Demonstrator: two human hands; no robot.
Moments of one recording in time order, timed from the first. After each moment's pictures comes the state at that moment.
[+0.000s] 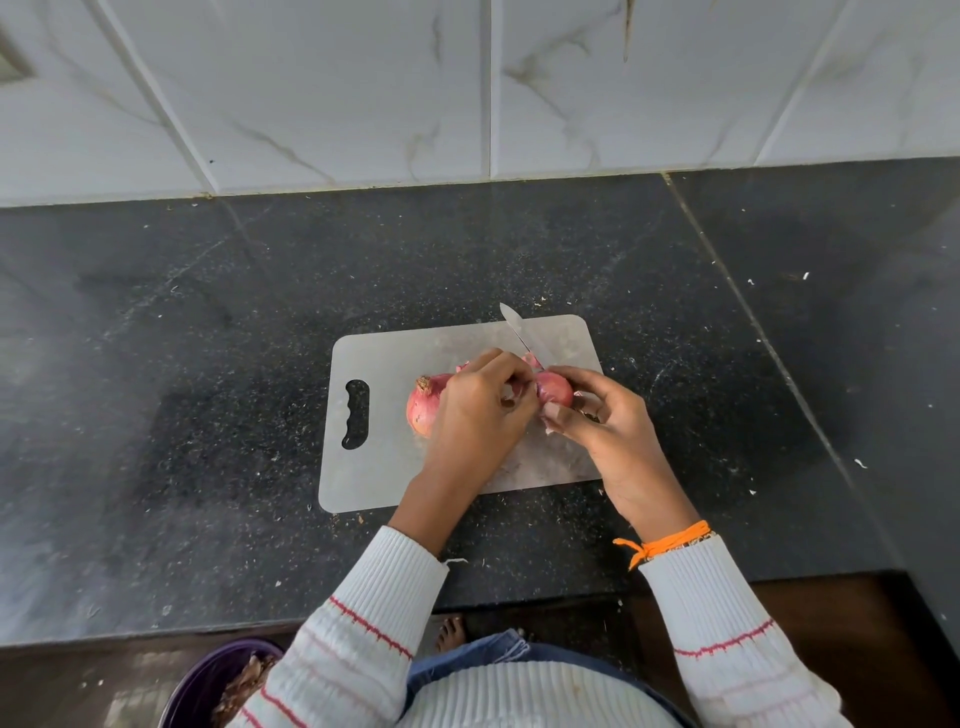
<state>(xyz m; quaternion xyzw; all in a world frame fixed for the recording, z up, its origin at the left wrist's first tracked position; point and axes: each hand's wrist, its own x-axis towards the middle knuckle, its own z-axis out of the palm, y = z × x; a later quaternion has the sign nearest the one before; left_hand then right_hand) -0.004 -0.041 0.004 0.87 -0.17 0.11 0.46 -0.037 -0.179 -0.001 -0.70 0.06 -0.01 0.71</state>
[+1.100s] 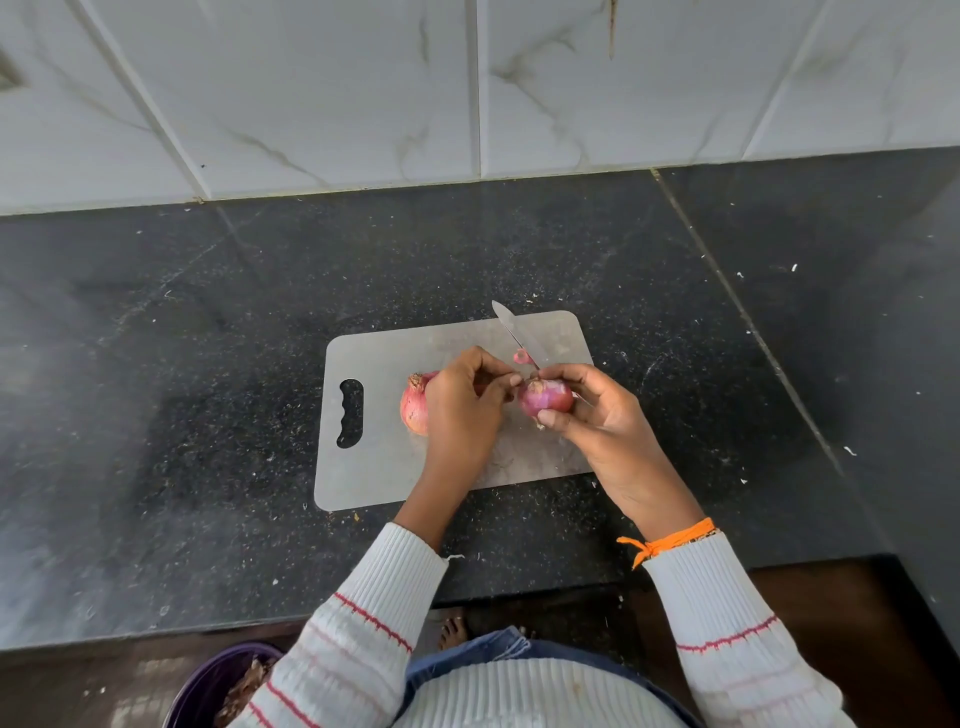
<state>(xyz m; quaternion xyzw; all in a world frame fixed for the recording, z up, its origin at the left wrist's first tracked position) -0.005 -0.047 0.005 0.81 -0.01 0.03 0.58 -0.043 -0.185 -0.004 -0.65 0.01 0.02 0.76</state>
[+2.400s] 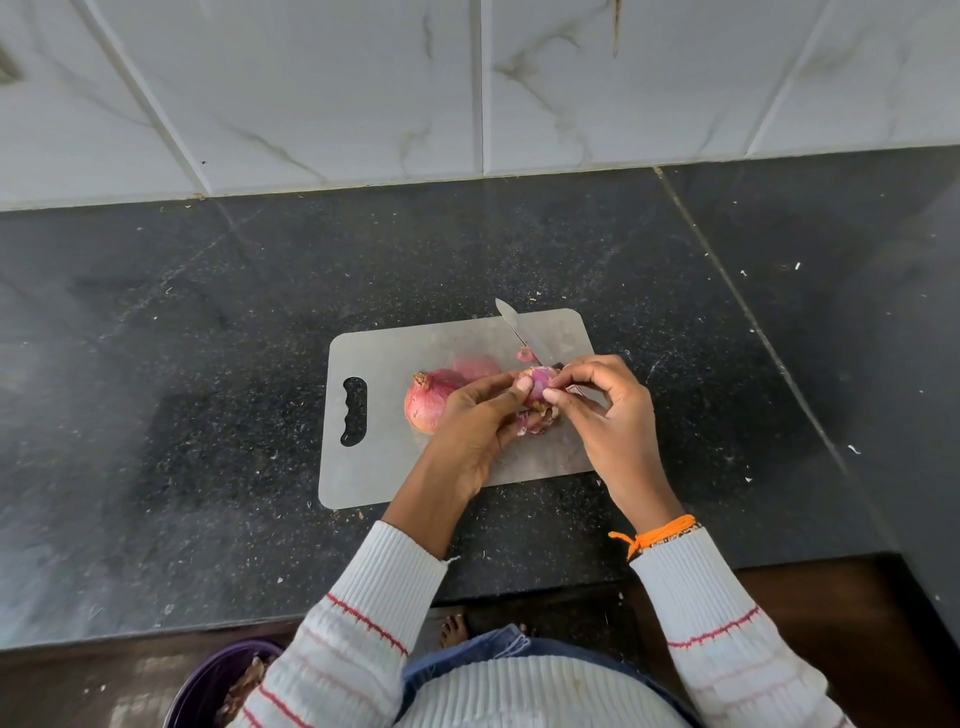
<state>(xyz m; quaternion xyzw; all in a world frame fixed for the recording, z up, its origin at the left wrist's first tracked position) -0.010 -0.045 0.005 0.49 0.14 -0.24 0.83 -0.037 -0.180 -0.008 -0.80 0.01 -0.17 0.57</state>
